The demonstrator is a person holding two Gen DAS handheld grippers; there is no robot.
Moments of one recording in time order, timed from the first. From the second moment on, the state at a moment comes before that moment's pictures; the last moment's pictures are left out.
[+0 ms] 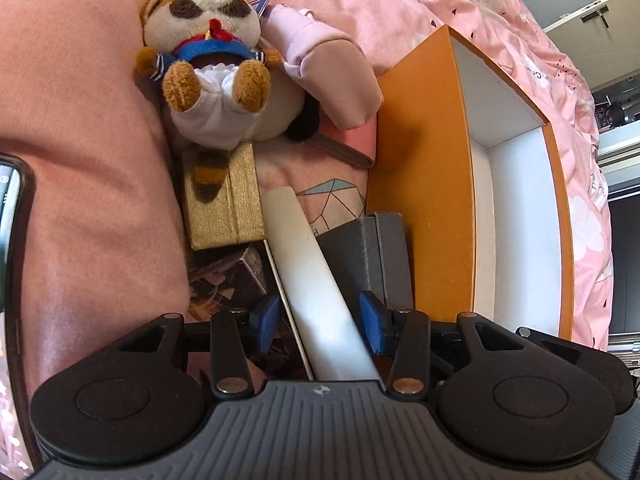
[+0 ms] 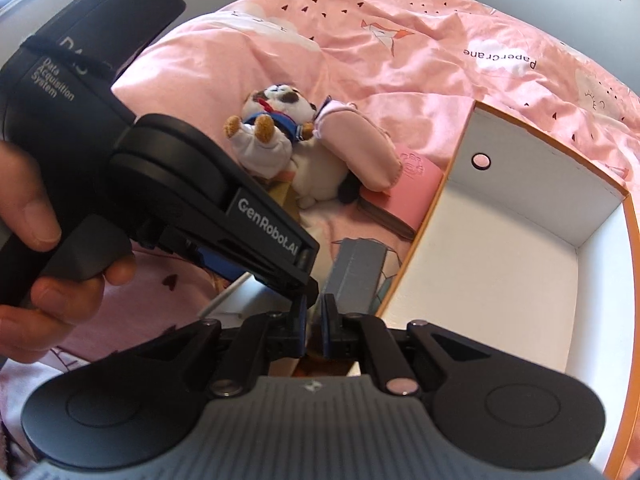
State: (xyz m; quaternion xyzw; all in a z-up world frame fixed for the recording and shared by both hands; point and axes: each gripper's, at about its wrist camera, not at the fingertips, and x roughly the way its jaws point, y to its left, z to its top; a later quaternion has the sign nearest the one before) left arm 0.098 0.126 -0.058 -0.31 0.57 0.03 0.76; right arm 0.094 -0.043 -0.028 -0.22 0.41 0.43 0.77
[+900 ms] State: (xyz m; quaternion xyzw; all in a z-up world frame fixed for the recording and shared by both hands) left arm 0.050 0.115 0.013 -0.12 0.47 0.05 0.87; right arm 0.098 -0.041 -0.016 -0.21 0.39 0.45 0.78
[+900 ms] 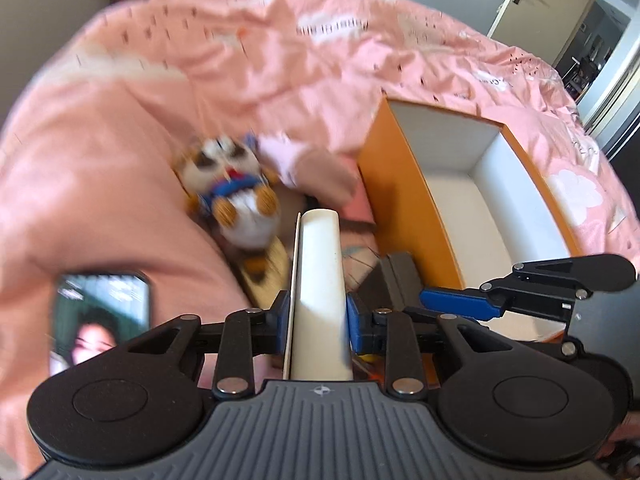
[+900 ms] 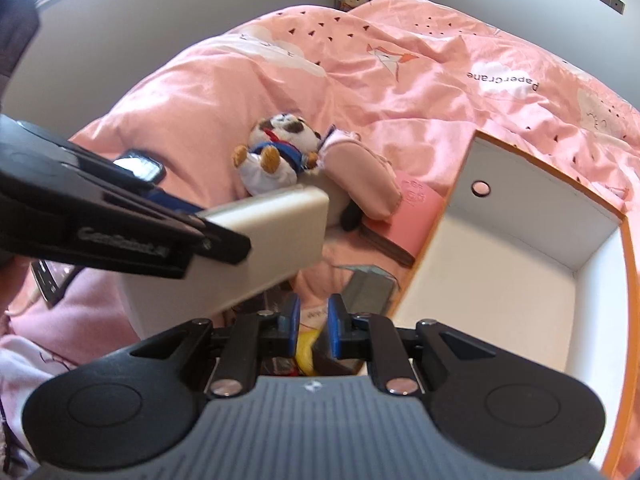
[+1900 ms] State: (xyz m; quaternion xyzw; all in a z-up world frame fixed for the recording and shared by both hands) left arm 0.129 0.149 -0.043 -0.15 0.60 -0.01 0.79; right arm 0.117 -0.008 -0.046 -0.22 0.42 0.47 0.75
